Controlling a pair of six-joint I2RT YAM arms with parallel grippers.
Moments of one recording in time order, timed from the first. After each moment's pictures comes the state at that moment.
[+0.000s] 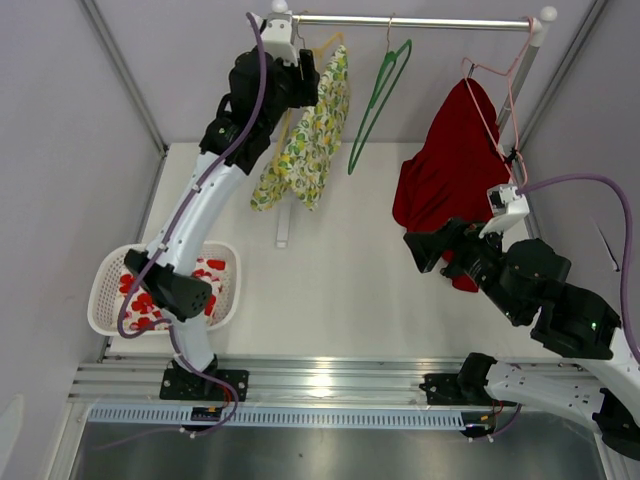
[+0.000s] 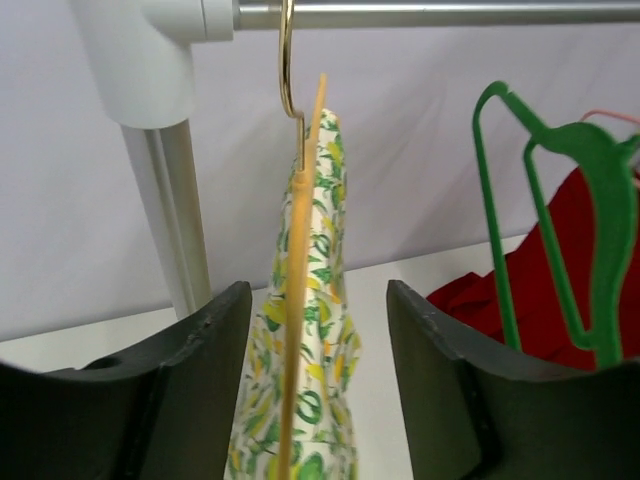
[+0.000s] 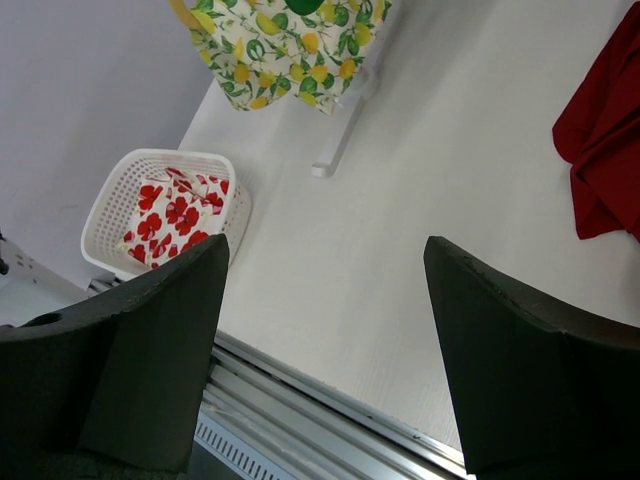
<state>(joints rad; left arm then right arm) -0.51 1.86 2.24 -0.40 -0.21 -0.10 1.01 0.73 1.28 -0.71 0.50 0.53</state>
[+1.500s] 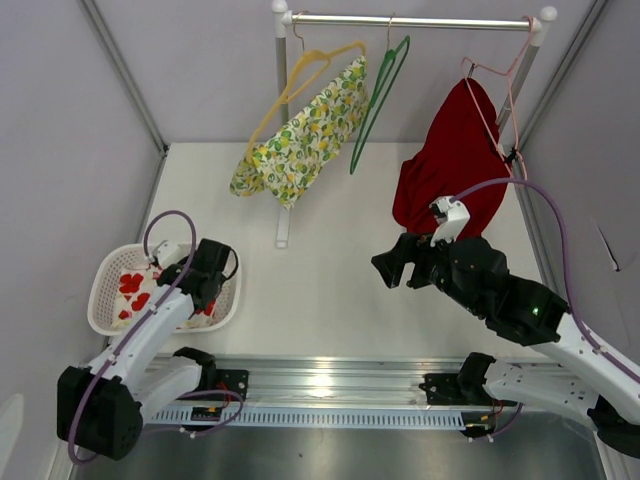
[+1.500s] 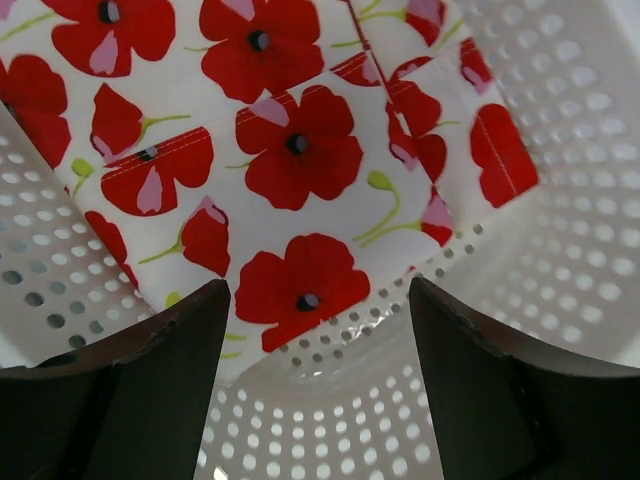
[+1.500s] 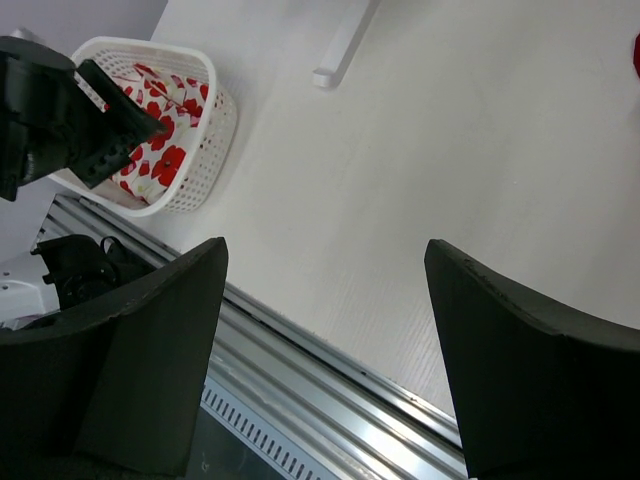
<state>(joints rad) -0.30 0.96 0.67 -0.92 -0.69 -1.13 0.98 0.79 1.09 -0.63 0.32 0.55</state>
